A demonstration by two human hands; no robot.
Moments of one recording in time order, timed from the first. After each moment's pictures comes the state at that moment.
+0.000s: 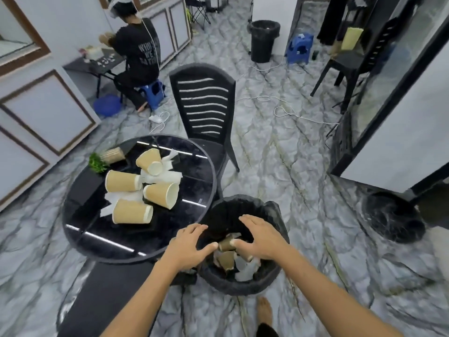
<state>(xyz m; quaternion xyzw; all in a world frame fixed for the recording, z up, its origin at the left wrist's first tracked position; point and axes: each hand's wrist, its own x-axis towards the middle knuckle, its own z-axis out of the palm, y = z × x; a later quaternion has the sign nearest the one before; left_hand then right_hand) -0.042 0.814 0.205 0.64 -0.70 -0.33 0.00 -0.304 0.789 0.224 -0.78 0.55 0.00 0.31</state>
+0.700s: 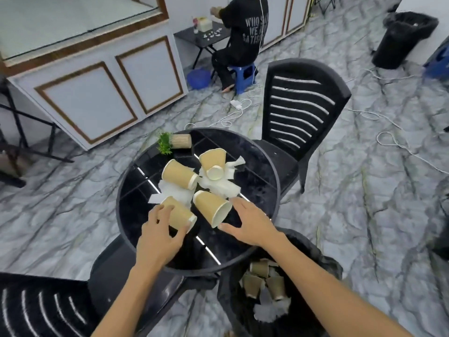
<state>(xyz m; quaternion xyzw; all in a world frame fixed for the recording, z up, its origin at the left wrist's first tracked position) 0.072 0.771 0.216 0.89 -0.39 -0.16 0.17 -0.125 0.604 0.206 -0.89 0.34 -0.01 0.31</state>
